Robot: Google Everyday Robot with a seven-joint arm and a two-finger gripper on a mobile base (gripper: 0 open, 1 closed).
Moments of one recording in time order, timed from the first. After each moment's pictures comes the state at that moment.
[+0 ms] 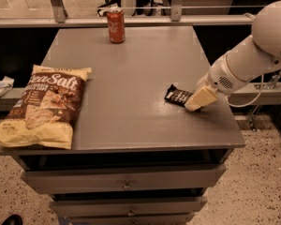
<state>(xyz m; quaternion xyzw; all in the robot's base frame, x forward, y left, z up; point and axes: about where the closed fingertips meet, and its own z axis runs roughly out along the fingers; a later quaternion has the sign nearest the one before) 0.553 -0.186 0.837 -0.46 0.85 0.08 0.25</state>
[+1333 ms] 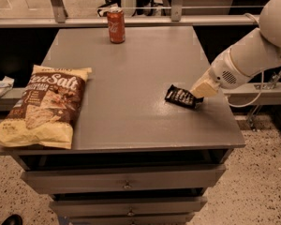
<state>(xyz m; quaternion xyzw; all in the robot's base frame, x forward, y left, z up) 0.549 -0.179 0.857 -0.46 0.84 0.10 0.26</state>
